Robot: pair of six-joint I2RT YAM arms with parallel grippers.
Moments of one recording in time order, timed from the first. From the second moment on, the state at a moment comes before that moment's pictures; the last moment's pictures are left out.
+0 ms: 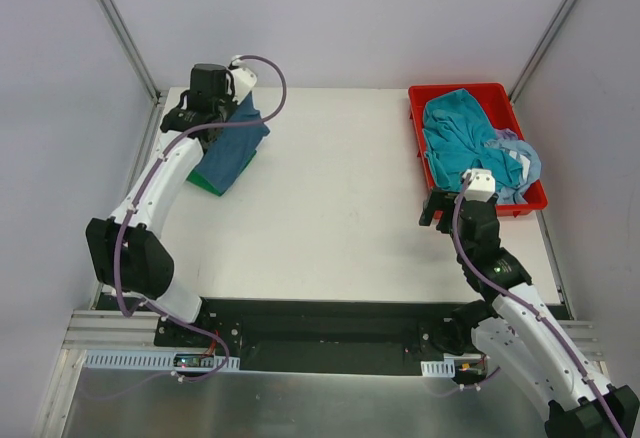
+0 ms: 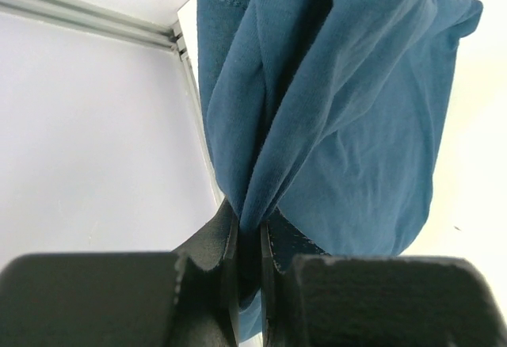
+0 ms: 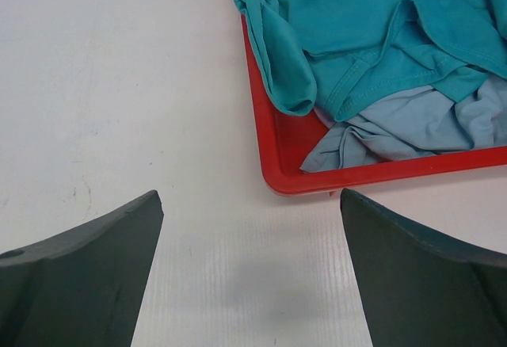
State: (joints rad) left arm -0.23 1.55 1.52 -0.58 -0.31 0.57; right arm 0.42 0.62 0.49 -0.26 0.38 0.24
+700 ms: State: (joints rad) left arm -0.08 1.89 1.68 -0.57 -0.32 0.58; right arm 0.41 0.66 0.49 -0.26 0.41 0.25
